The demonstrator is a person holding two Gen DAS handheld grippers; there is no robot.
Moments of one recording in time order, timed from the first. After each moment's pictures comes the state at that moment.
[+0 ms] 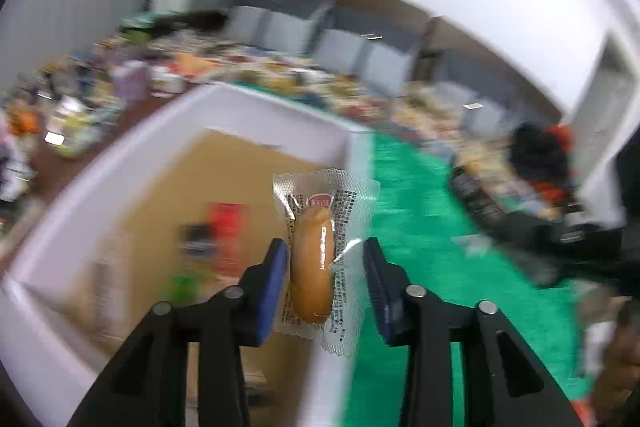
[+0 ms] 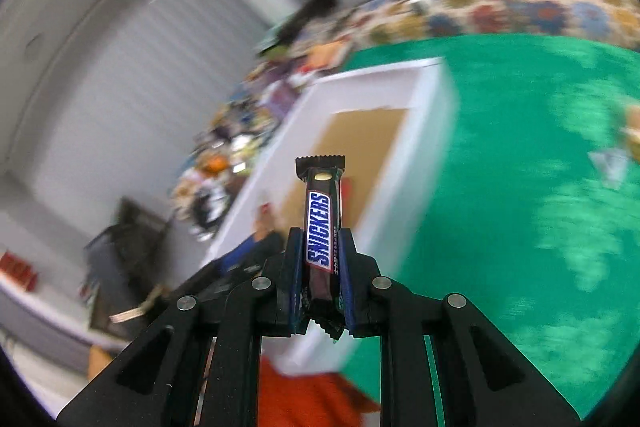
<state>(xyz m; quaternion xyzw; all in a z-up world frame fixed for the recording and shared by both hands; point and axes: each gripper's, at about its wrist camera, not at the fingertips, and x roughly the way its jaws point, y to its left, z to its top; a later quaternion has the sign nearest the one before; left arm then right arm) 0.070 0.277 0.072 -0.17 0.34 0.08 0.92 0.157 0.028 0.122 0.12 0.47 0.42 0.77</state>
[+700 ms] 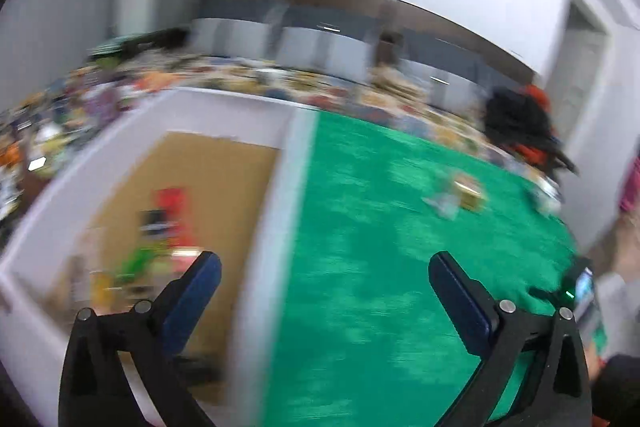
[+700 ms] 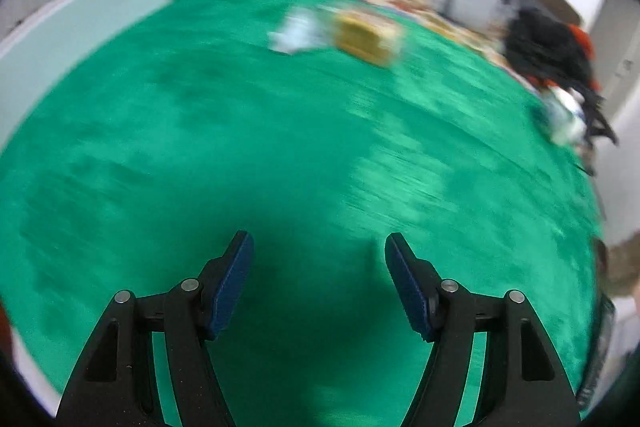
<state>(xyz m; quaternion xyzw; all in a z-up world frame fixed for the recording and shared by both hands) 0.060 0.157 0.057 -0.12 0.33 -0.03 0.94 0.130 -0.237 -0.058 -0.18 0.43 0.08 0.88</state>
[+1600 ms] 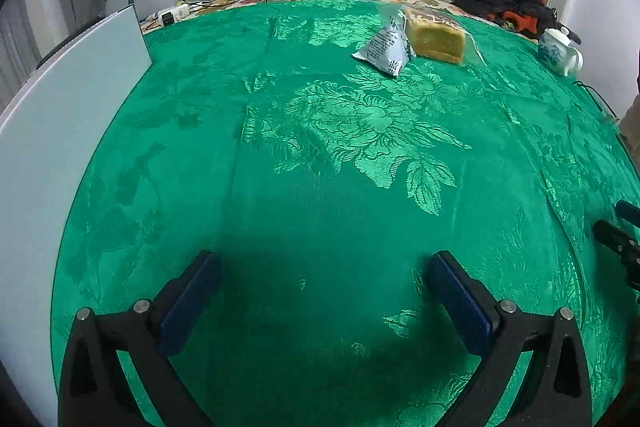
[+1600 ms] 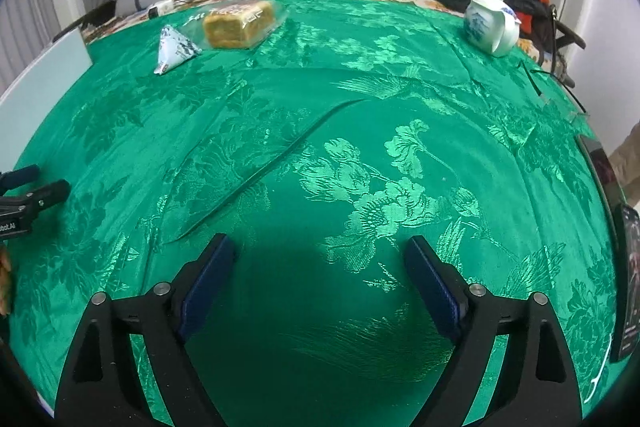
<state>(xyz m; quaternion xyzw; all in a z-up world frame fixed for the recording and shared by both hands) 0.182 -0.019 -0.099 0.01 0.45 -0.05 0.89 0.140 -0.328 -0.065 -0.04 0.44 0.03 0.90</state>
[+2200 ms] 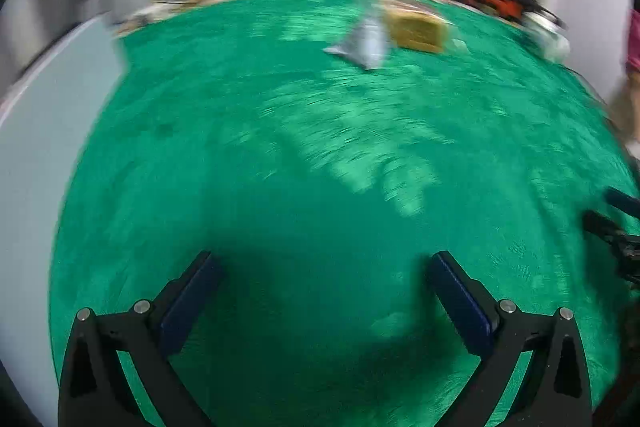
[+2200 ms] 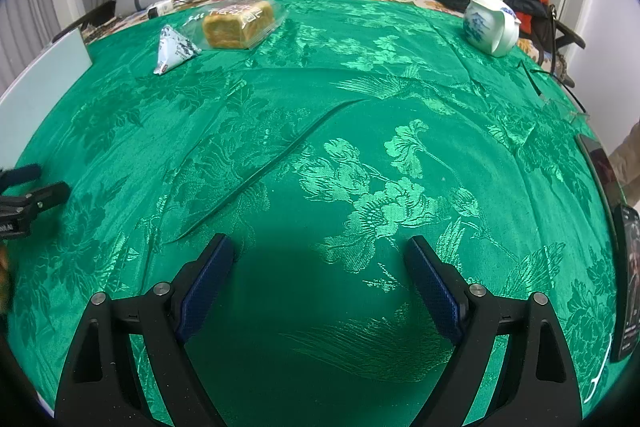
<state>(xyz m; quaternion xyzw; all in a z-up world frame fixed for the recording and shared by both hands) 0.203 -0.027 -0.092 0.02 0.47 -0.12 0.87 0.141 -0.329 -0.065 -0.04 0.44 0.03 0.90</state>
